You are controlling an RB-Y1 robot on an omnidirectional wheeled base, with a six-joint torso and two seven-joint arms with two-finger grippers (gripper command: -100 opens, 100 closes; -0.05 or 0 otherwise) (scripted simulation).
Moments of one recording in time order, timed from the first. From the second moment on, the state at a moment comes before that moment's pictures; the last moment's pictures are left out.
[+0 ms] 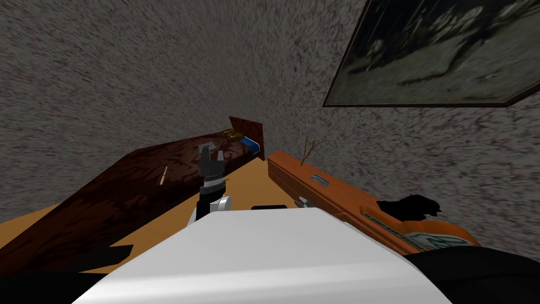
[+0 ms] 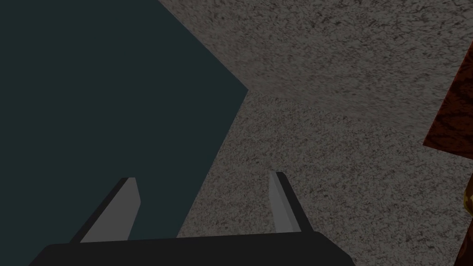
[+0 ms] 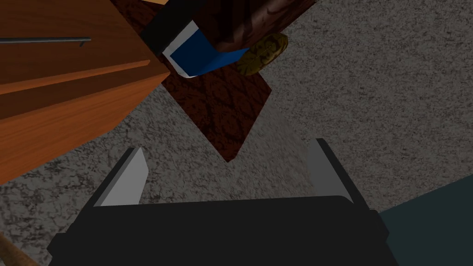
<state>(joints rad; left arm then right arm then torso) 0.49 -0.03 -0.01 -2.24 -0.04 -0.57 0.10 0.53 -0.77 0.39 -1.45 0.35 -0.75 0.28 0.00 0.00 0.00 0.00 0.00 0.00</state>
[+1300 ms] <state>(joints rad) 0.49 -0.03 -0.01 -2.24 -0.04 -0.57 0.10 0.44 -0.99 0.51 -1.08 0.47 -0.75 0.33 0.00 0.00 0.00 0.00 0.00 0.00</state>
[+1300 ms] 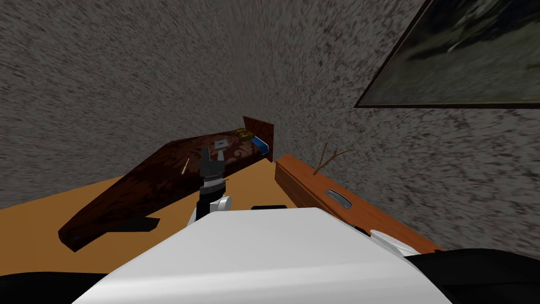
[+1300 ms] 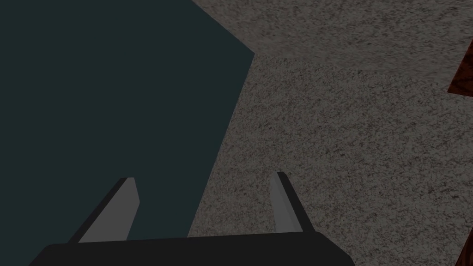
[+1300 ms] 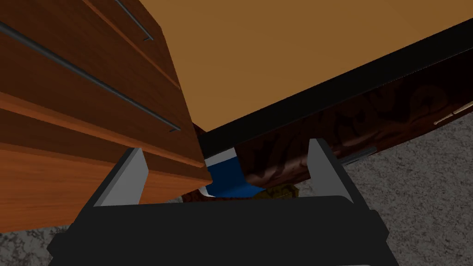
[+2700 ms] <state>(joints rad) 0.49 -0.03 -0.01 -2.24 -0.04 -0.57 0.10 0.32 -1.15 0.65 -0.65 0.63 -0.74 0.39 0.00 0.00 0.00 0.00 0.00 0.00</state>
